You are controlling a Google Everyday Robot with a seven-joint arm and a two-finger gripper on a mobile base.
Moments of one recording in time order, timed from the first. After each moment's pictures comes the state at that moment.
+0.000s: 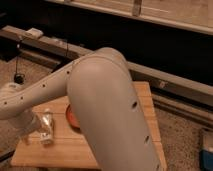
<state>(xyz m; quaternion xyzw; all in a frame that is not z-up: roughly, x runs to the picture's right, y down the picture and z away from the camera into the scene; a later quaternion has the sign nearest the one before) -0.322 0.229 0.669 -0.33 0.20 0.45 0.81</state>
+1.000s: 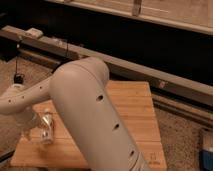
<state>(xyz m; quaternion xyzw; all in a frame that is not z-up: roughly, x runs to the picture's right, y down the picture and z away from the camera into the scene) -0.349 0.230 0.743 -0.34 0.20 0.44 0.80</state>
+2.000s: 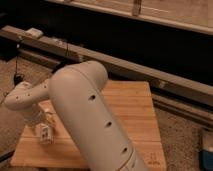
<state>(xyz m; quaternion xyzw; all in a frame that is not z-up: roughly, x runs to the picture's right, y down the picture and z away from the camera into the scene) -0.344 0.226 0.790 -0.33 0.22 0.46 0.80</state>
